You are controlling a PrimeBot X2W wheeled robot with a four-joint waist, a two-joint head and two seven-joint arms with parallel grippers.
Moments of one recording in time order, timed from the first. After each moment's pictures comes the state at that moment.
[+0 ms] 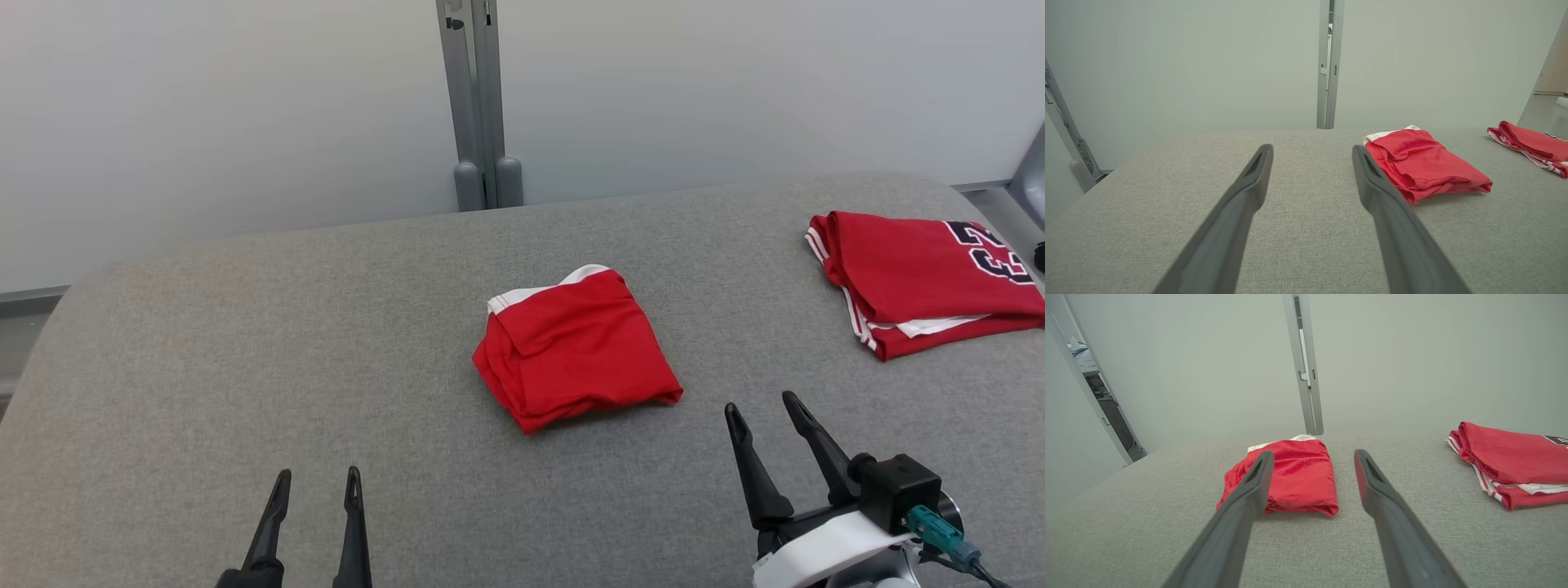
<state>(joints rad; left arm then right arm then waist) 0.21 0.05 -0.16 0.03 -0.15 0.04 -0.26 0.04 -0.13 0.20 0.14 0.27 0.13 -0.26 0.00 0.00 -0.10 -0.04</state>
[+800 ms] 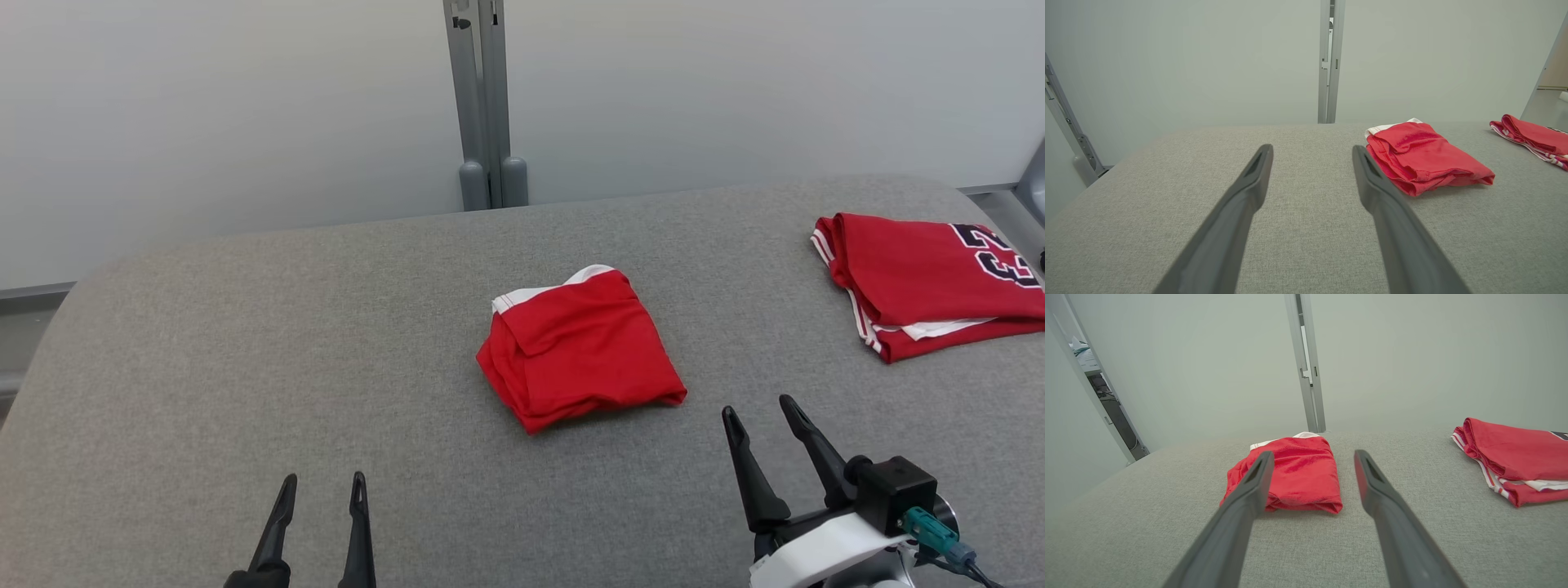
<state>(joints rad) 0.21 0.05 -0.17 0.05 -0.14 0.05 -0.26 0.04 -0.12 0.20 0.15 0.27 0.13 -0.26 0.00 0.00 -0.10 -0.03</state>
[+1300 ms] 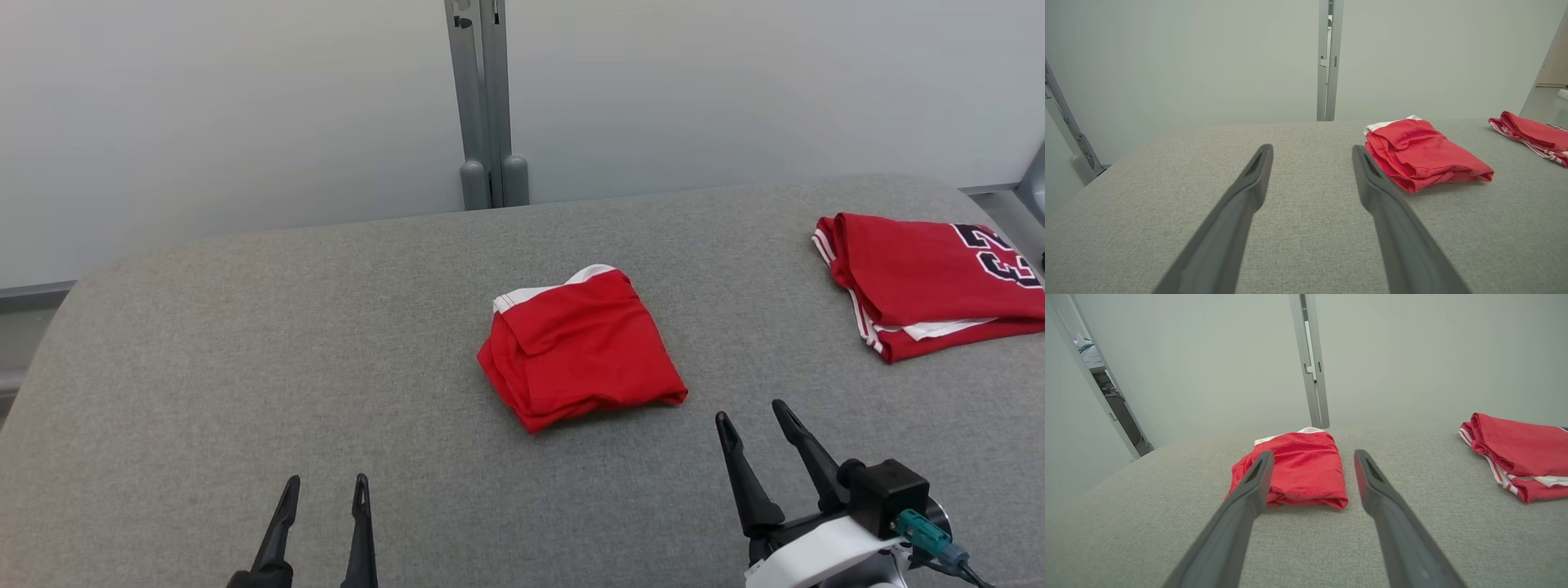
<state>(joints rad) 0.21 0.05 -0.17 0.06 -0.14 0.04 -0.26 0.04 -0.12 0.21 0.16 0.28 0.13 -0.26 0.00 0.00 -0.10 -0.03</state>
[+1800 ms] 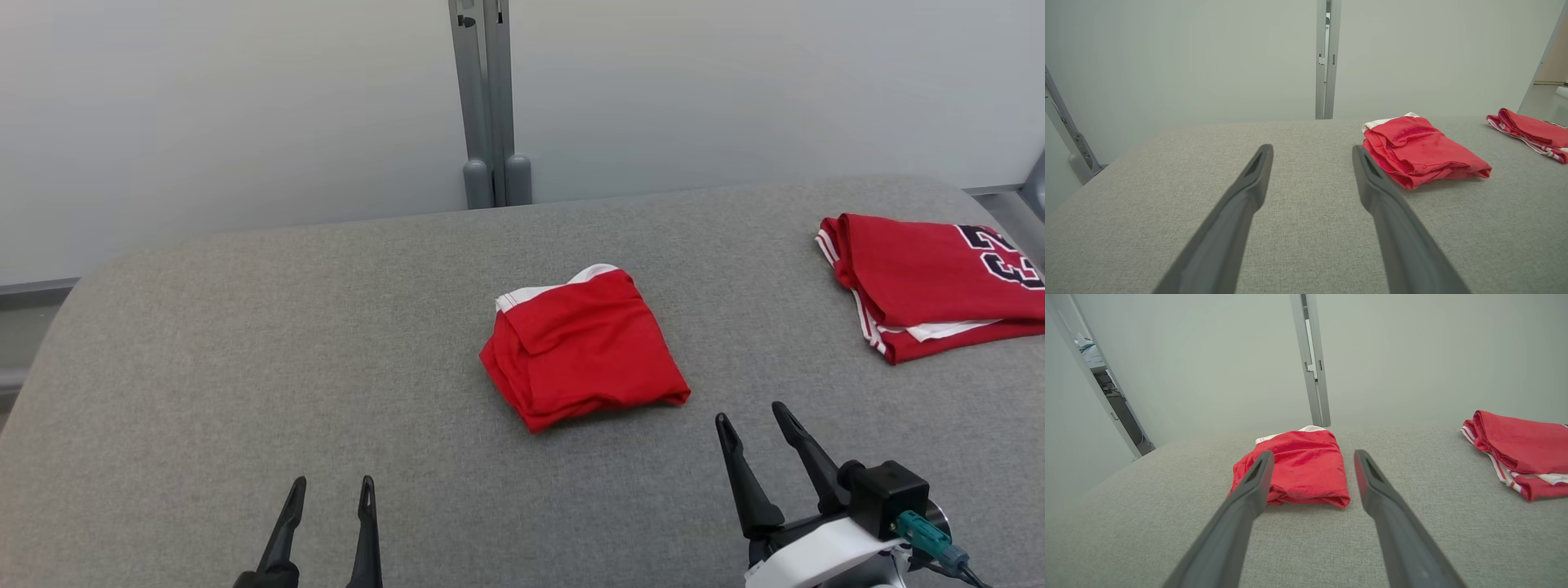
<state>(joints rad) 0.21 0.05 -0.18 0.06 -0.13 0.03 -0.26 0.04 -0.12 0.21 0.16 0.28 0.13 -0.26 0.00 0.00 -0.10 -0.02</state>
